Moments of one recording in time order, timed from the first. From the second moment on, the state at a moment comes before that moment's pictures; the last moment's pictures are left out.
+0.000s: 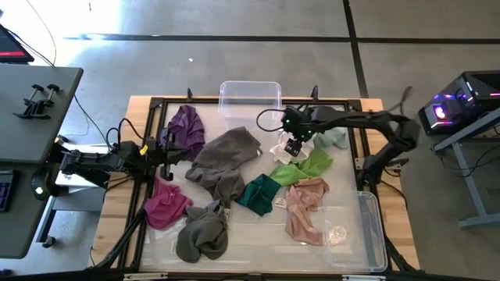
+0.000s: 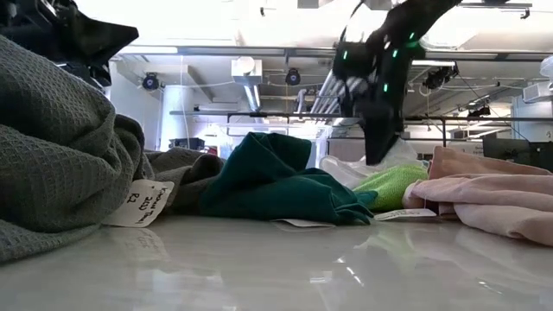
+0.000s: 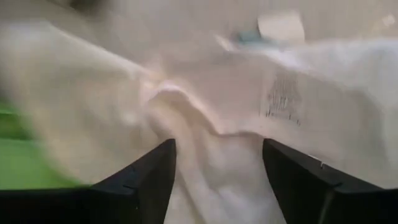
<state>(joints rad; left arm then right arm) -0.05 0.01 0.01 0.26 -0.22 -0.07 -0.41 1.65 1.09 -0.79 0.07 0.11</state>
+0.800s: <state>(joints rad) -0.05 0.01 0.04 0.30 -0.50 -0.21 -0.40 1.43 1.23 -0.92 0.04 0.16</state>
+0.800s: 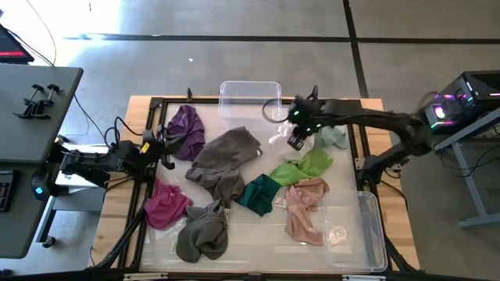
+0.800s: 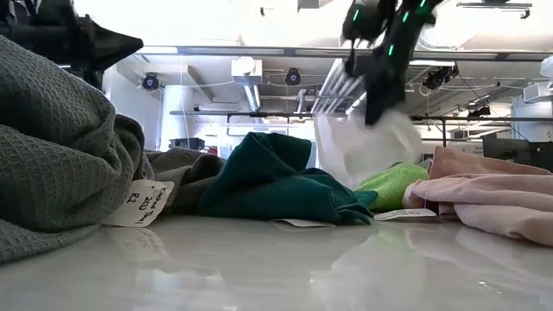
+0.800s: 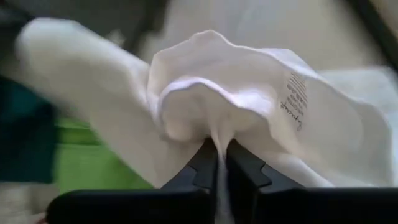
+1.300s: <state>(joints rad) -0.05 0.01 0.10 0.49 -0.60 -0.30 -0.40 1.34 1.60 -0.51 0.02 0.20</state>
